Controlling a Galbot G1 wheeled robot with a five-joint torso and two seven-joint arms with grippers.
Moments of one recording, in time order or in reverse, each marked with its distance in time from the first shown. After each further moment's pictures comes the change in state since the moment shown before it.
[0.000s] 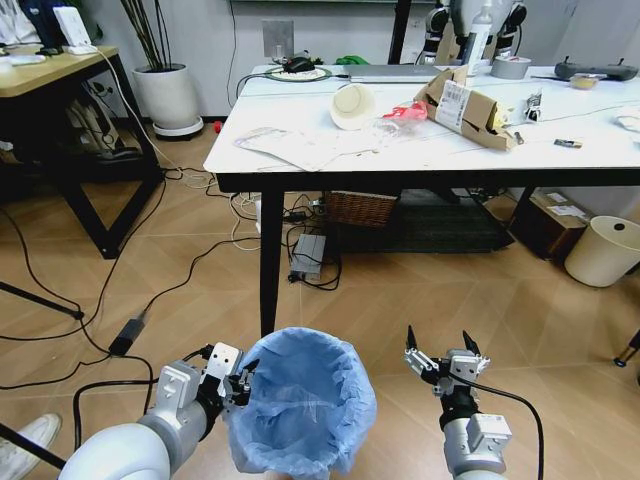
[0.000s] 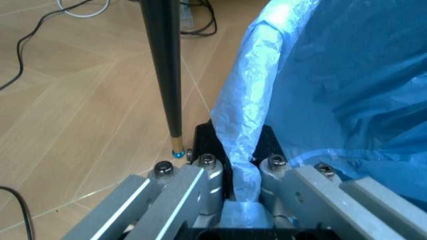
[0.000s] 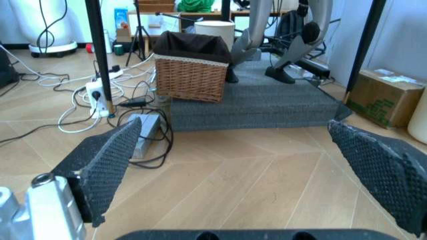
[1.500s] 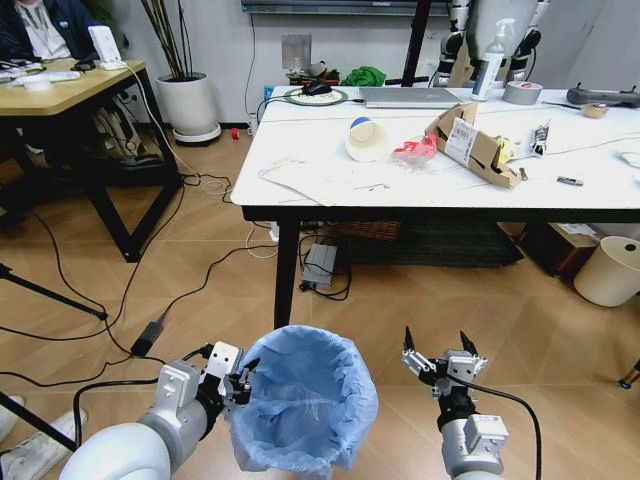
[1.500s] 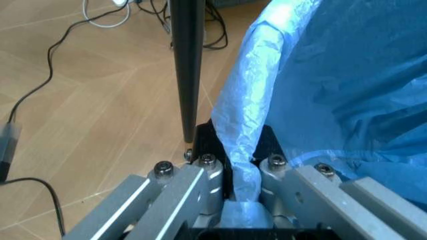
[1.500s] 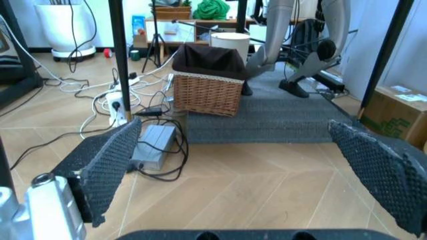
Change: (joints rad) left arm -0.004 -0.005 -0.001 0.000 0.000 0.000 0.002; right arm -0.002 0.000 -0.008 -0.001 -0.011 0.002 -0.002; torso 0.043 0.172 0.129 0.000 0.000
